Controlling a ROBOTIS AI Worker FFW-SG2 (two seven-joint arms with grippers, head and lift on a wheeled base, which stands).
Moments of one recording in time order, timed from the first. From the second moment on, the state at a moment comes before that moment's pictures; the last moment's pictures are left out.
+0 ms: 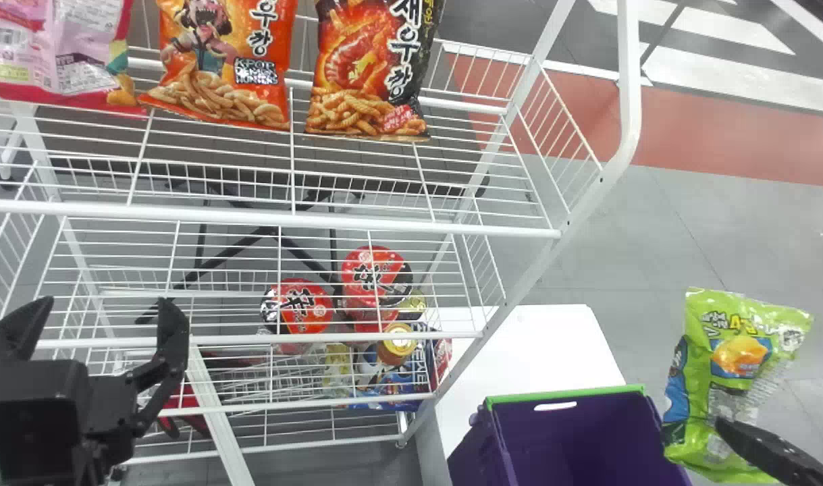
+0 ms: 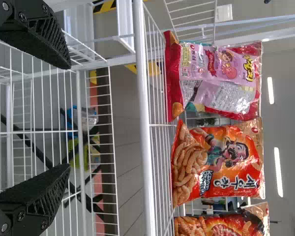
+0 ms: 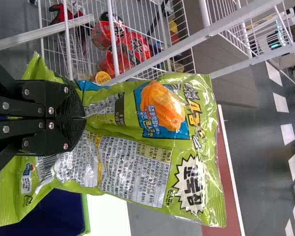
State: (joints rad) left arm 0.55 0.22 -0.38 -2.10 -0.02 0.16 0.46; right arm 0.55 0.00 -1.13 -2.23 0.03 0.86 1.25
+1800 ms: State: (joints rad) left arm 0.56 0.22 -0.40 -2.14 -0.05 0.21 0.47; right arm 0.52 0.00 -1.16 -2.24 0.03 0.89 1.28
